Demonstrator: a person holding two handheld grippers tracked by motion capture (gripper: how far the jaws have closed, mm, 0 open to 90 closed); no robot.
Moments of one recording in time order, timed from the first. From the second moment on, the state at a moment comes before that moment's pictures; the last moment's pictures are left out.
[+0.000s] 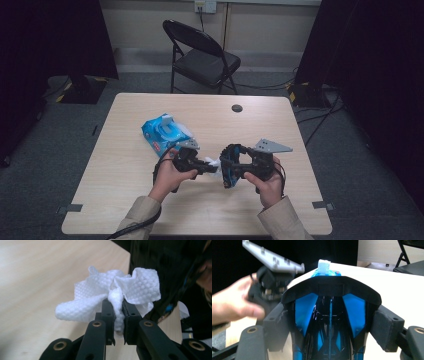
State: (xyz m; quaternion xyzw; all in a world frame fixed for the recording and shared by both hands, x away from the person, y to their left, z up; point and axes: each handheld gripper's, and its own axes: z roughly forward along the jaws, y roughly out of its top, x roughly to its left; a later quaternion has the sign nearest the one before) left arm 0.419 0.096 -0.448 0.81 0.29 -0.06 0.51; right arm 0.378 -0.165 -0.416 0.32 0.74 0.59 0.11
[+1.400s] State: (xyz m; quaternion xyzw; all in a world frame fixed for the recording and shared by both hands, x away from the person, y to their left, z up) left arm 0.417 0.071 -0.451 0.82 0.25 -0.06 0.50; right arm 0.378 -0.158 -0.421 0.31 0.74 0.59 0.09
